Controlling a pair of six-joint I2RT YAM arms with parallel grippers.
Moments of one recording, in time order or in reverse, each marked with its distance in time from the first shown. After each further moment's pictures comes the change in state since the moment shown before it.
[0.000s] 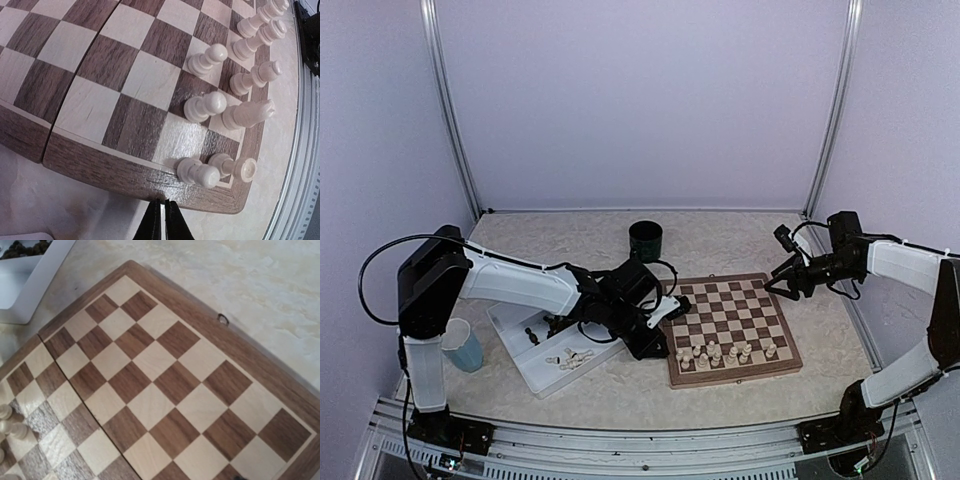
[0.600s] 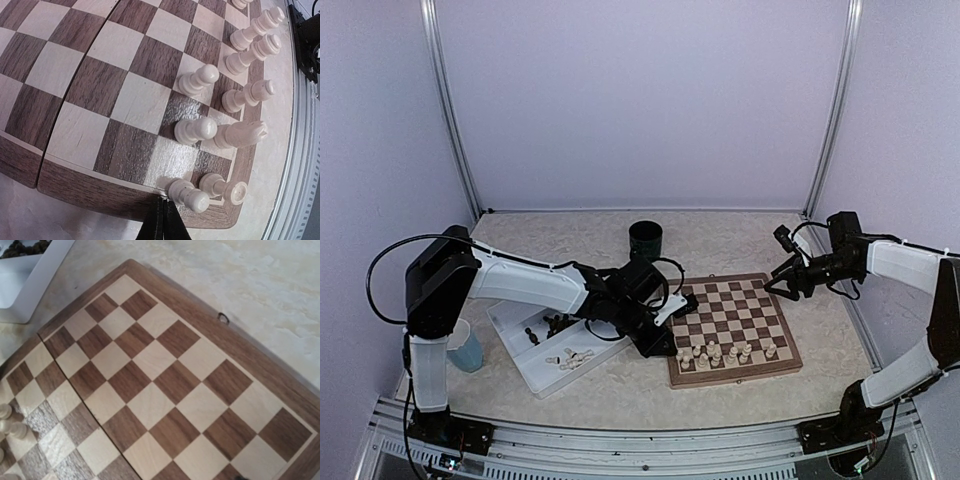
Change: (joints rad) left arm -0.004 0.047 0.065 0.003 0.031 0.000; right arm 0.000 0.004 0.000 0.000 0.000 -0.002
